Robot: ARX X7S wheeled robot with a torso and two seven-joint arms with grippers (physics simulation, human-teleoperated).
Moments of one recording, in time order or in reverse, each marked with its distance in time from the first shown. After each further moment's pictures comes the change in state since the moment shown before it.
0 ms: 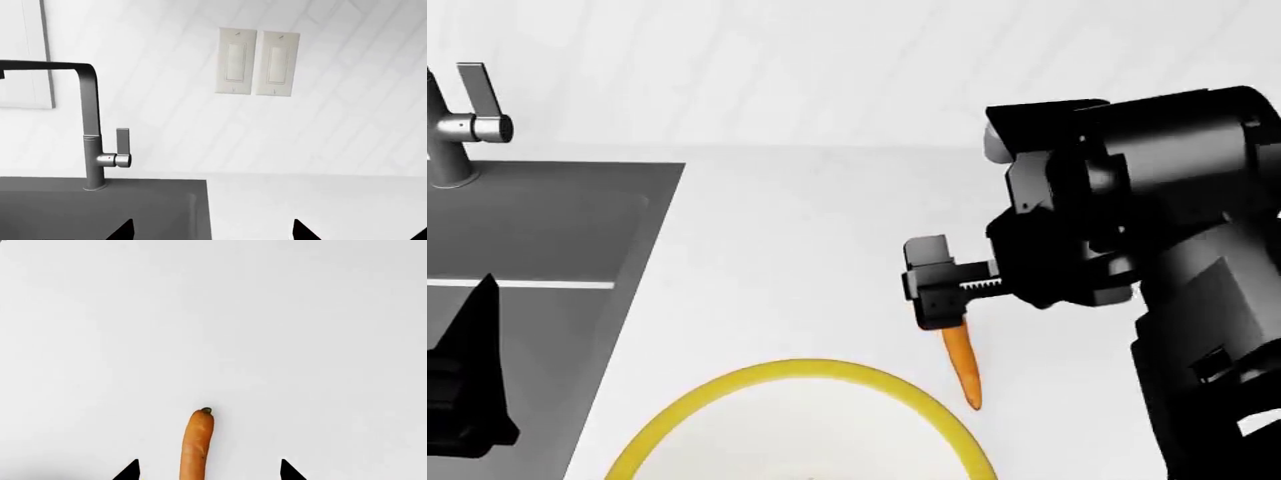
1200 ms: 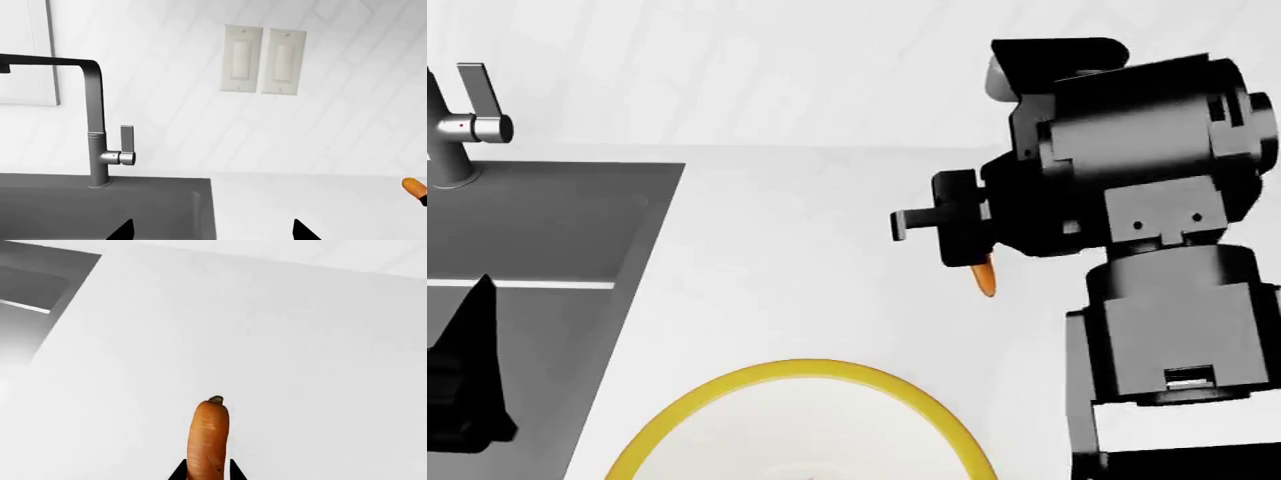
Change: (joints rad) left arm 0.039 -0.046 0.056 -0.044 0.026 0.107 -0.009; right arm -0.096 -0.094 0.778 -0.197 -0.959 0.161 -0.318
